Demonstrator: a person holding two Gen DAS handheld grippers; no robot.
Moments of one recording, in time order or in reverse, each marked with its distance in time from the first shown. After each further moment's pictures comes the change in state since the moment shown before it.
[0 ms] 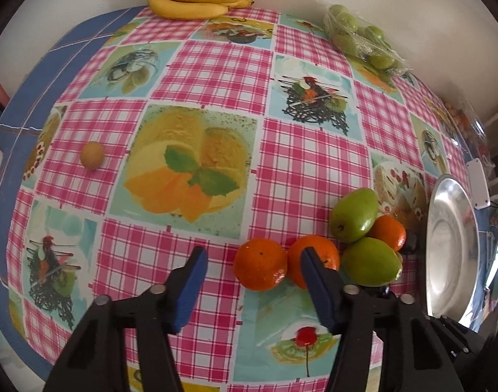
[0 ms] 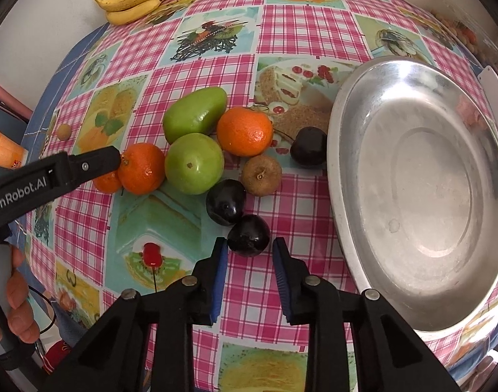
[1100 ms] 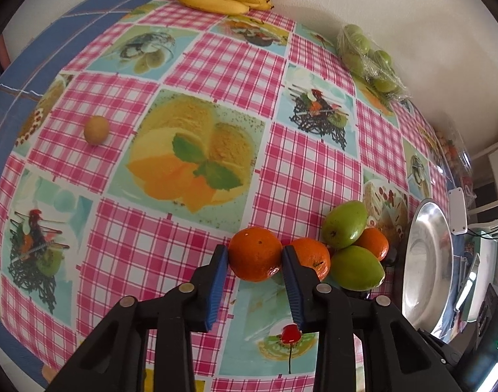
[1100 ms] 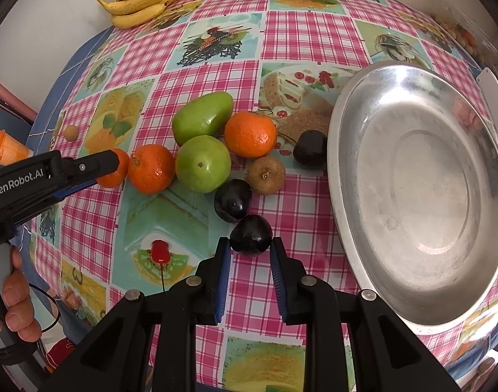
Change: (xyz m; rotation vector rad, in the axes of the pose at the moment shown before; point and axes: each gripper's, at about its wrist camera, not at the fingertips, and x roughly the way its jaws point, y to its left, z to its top) left arm -0.013 0.021 -0.003 -0.126 -0.018 -0.095; right arm -0.012 0.002 -0.004 -0.016 -0.024 0.004
